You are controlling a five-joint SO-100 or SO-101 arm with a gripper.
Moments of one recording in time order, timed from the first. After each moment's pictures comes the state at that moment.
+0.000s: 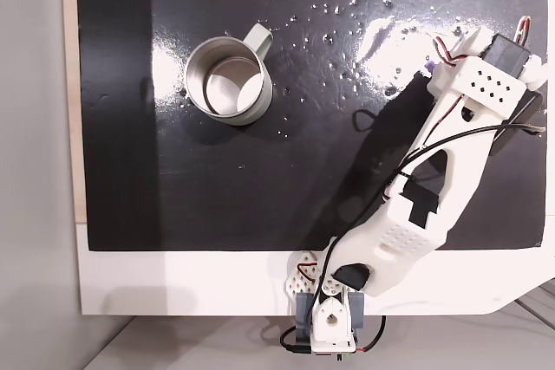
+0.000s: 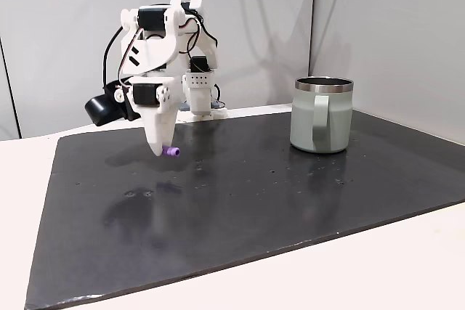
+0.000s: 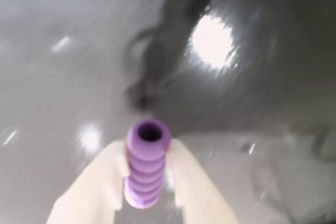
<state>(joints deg) 29.1 55.2 45.2 86.3 12.5</state>
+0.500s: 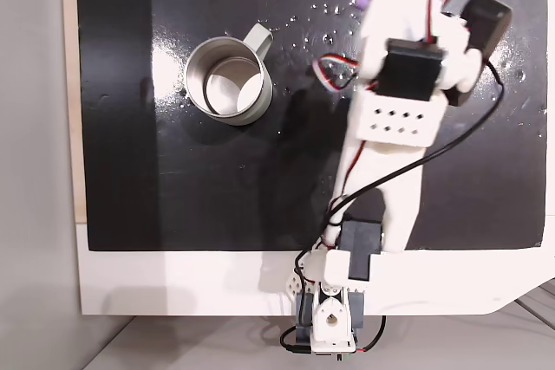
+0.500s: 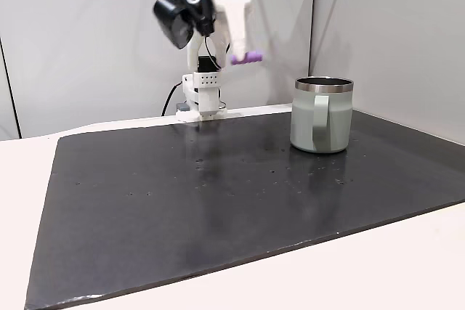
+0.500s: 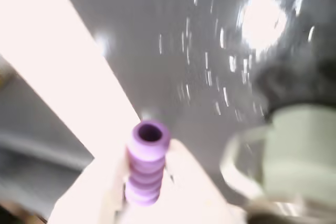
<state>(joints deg) 5.1 79.5 42.1 89.3 7.6</state>
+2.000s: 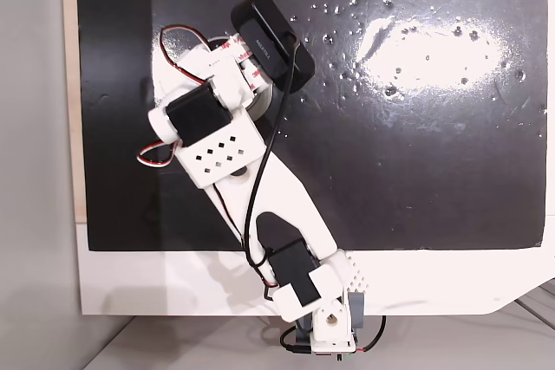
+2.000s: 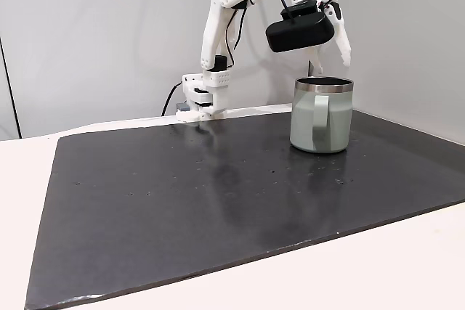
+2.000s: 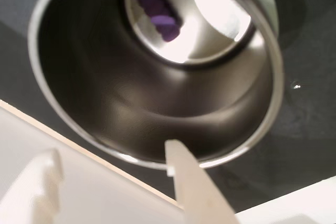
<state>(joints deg) -27.9 83.3 56.1 92.4 -9.3</state>
